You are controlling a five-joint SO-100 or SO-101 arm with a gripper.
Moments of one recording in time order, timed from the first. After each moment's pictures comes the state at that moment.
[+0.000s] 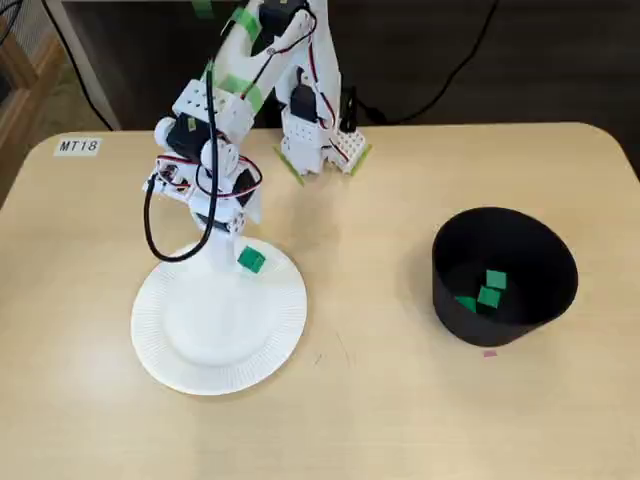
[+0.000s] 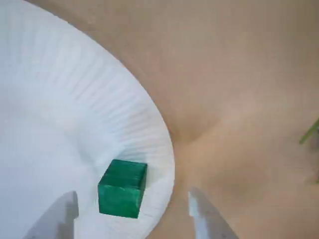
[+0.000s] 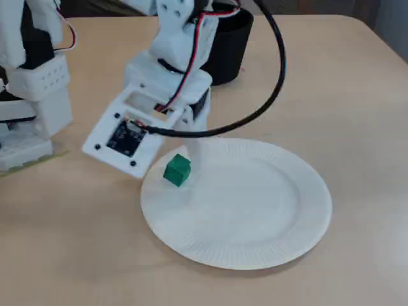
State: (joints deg) arm 28.6 84.5 96.2 93.4 -7.5
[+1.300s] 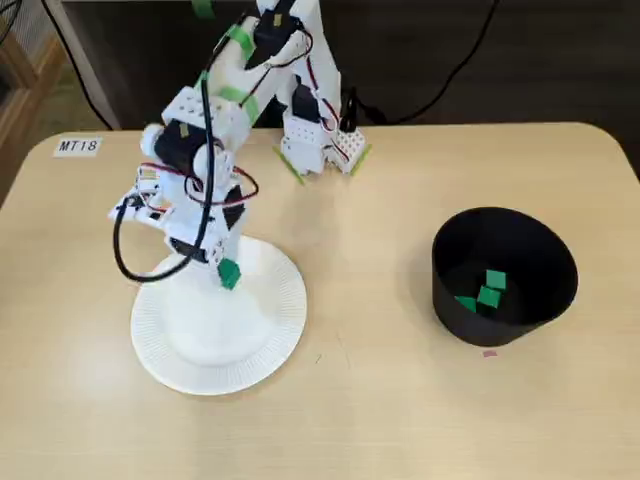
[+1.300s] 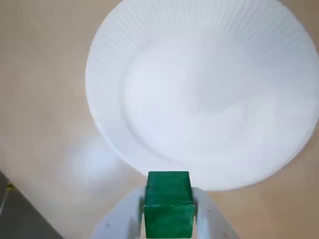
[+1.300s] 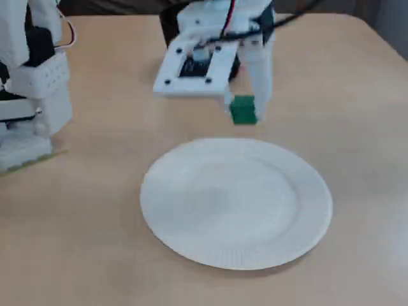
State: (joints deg) arm 20.7 86.9 71.0 86.3 -0.3
